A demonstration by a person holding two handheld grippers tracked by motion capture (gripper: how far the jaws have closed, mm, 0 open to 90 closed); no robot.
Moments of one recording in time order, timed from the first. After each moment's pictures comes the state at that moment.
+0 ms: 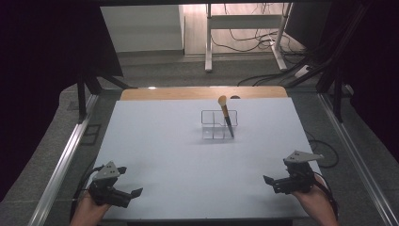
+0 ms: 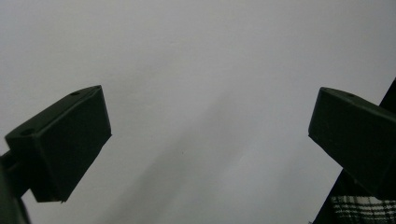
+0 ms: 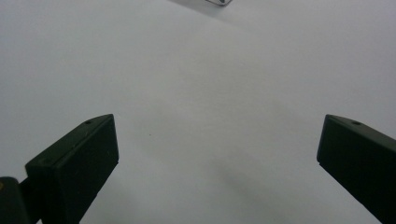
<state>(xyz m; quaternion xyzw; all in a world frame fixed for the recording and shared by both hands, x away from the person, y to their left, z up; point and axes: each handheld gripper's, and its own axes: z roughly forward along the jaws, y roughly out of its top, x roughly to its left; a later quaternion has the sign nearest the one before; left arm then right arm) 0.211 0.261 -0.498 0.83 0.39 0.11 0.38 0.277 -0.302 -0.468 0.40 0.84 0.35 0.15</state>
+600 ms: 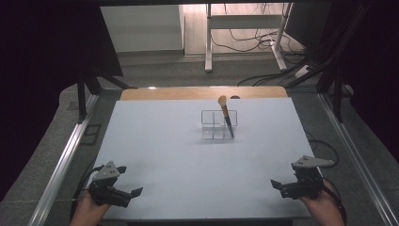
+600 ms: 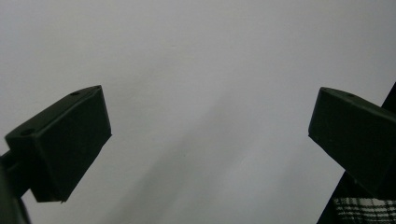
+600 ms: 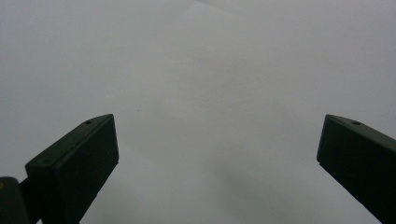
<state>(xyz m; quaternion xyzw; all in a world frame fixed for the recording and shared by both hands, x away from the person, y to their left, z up) 0.211 0.261 -0.497 0.83 0.38 0.11 0.38 0.264 -0.321 -0.469 0.41 0.83 0.34 0.16</state>
